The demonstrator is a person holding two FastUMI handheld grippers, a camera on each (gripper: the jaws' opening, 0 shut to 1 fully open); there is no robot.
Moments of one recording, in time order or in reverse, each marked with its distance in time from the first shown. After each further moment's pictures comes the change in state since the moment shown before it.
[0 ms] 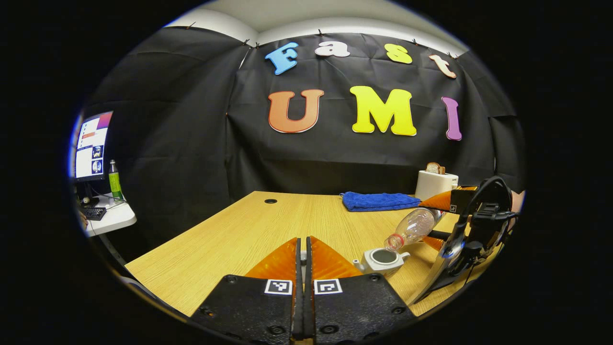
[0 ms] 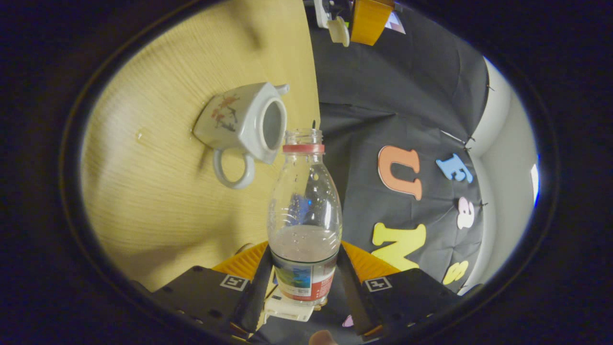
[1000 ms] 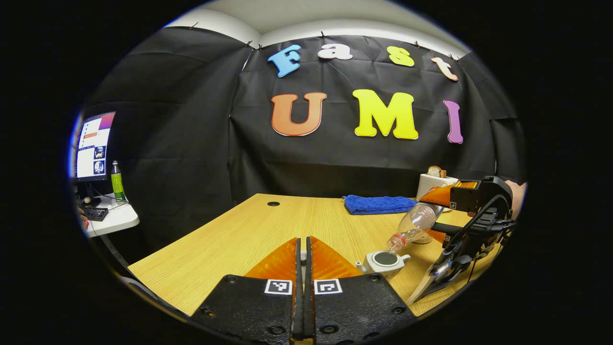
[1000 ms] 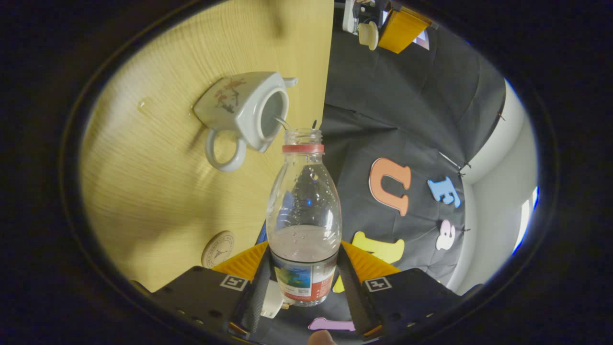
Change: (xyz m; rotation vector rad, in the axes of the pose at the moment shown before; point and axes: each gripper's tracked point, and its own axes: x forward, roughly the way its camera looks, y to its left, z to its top) left arm -0.004 0.006 0.007 -0.009 -0.012 0.010; right arm 0.002 -0.025 -0.002 -0.158 -0.001 -0.066
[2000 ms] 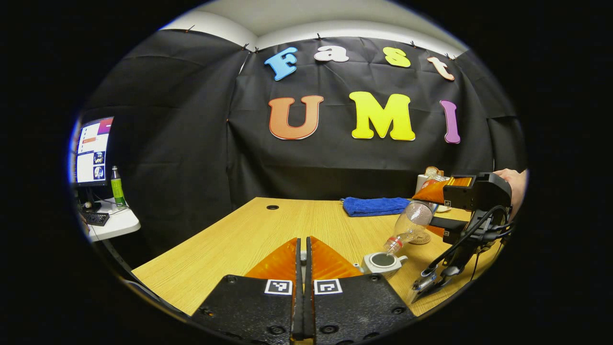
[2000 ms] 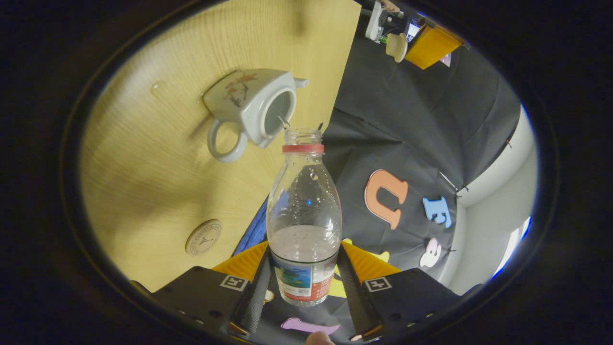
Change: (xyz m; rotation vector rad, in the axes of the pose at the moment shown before) left arm -0.005 -0.001 0.007 0.016 -0.014 -0.010; right arm -0.004 -0.017 0.001 -0.155 -0.014 -0.031
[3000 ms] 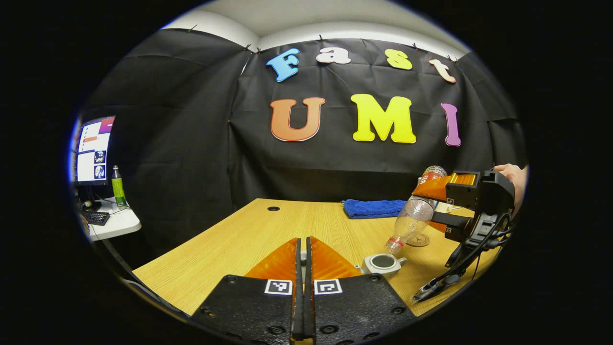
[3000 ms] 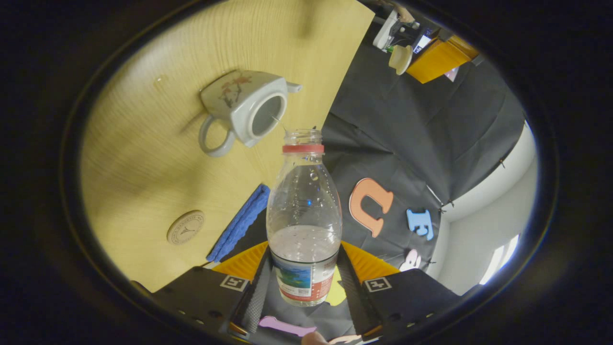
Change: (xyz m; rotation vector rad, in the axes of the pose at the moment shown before) left arm -0.002 0.001 0.005 -0.007 -0.009 0.001; right arm -0.005 -0.019 0.001 -0.088 -0.011 -0.070
